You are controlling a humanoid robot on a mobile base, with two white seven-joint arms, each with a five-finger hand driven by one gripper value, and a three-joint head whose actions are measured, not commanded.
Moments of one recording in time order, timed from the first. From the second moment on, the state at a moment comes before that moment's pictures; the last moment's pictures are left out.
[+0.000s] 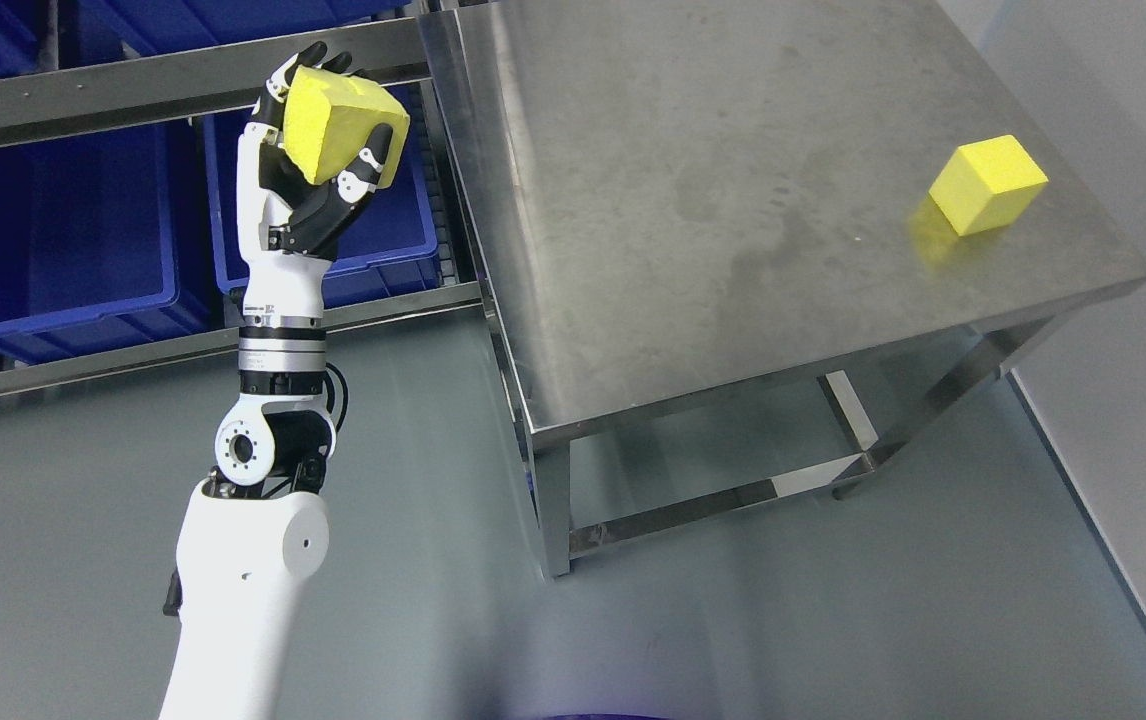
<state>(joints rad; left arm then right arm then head) -0.32 0.01 -0.10 -1.48 0.44 -0.42 -0.10 0.00 0.00 0.00 0.00 0.00 -0.02 -0.03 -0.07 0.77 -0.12</state>
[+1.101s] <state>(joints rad) -0.10 0.07 0.00 -1.64 0.44 -0.42 -0.10 0.00 0.00 0.00 0.00 0.00 -0.02 -0.03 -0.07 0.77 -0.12</state>
